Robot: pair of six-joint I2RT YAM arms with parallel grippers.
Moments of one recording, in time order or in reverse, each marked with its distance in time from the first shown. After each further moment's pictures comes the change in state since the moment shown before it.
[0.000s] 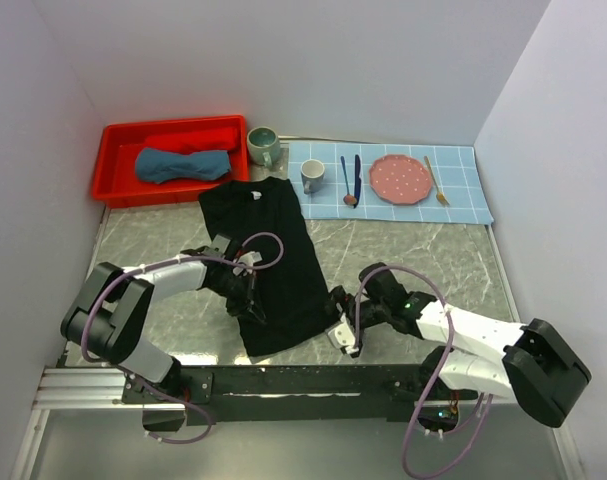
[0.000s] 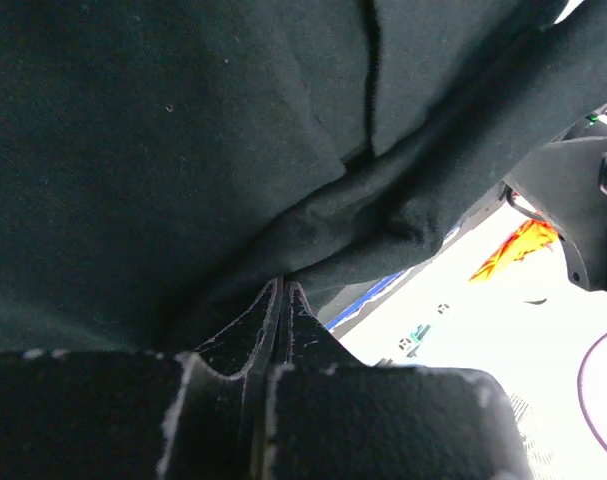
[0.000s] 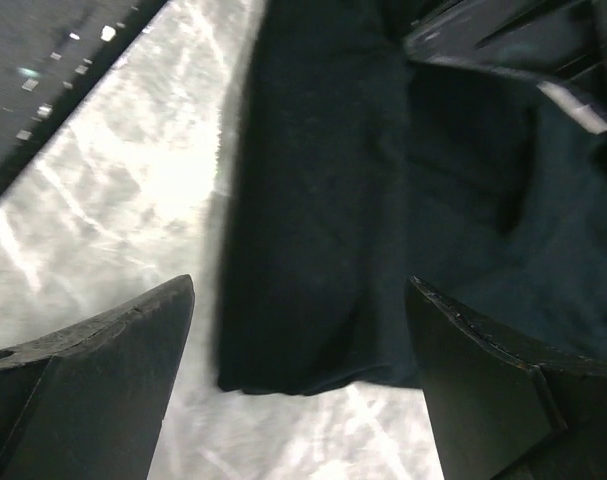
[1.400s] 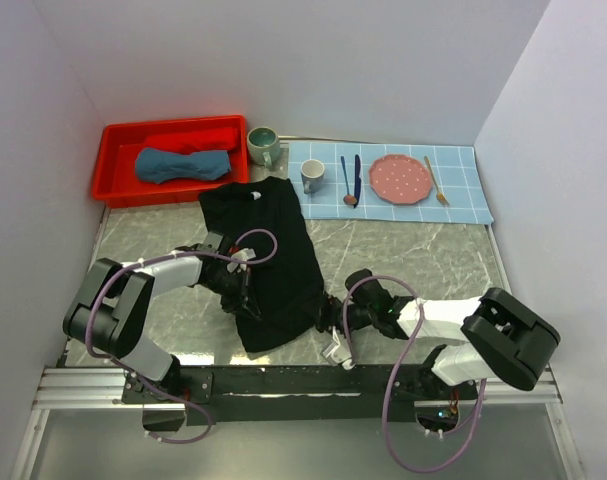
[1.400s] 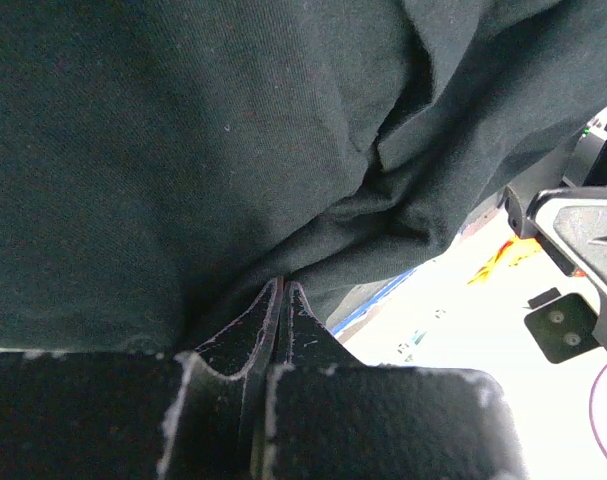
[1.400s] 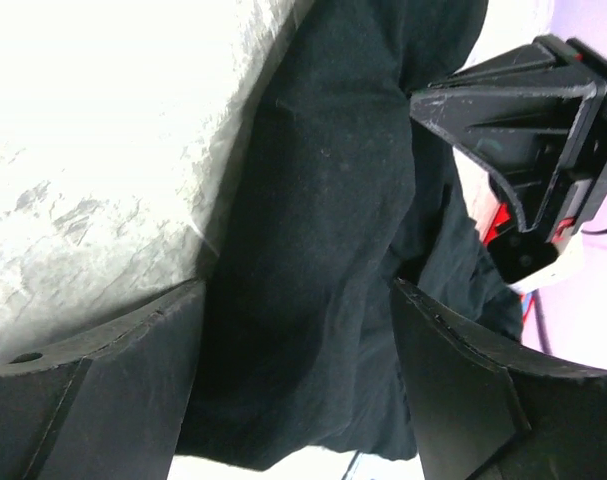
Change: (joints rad) left arm 0.076 0.027 0.008 -0.018 0.017 0.066; right arm 0.076 0.246 -0.048 0.353 0.083 -0.405
